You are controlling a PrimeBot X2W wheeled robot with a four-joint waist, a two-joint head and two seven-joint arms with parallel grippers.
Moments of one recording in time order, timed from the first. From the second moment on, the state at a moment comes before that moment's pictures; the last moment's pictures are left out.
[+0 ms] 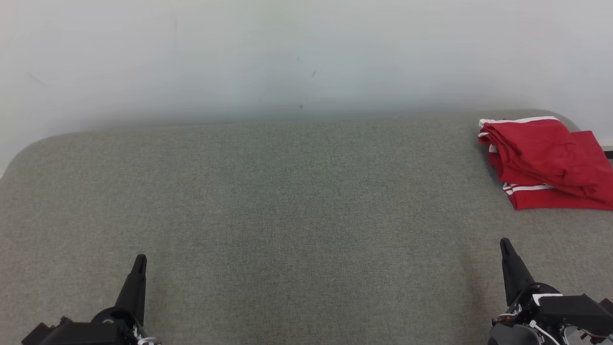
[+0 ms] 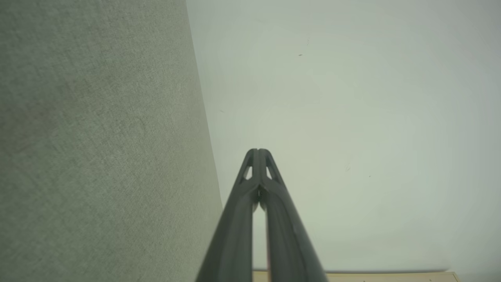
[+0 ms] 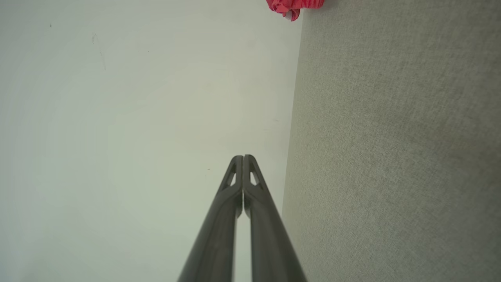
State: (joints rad) left arm -0.11 0.05 0.11 0.25 -1.61 -0.13 0.11; right arm -0.11 -0.06 -0.10 0.25 1.62 0.13 0.11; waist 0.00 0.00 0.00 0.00
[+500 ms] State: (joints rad) left arm -0.11 0.05 0.11 0.25 -1.61 -0.13 0.11; right arm -0.11 -0.06 -0.10 0.25 1.62 0.13 0.11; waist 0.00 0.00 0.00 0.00
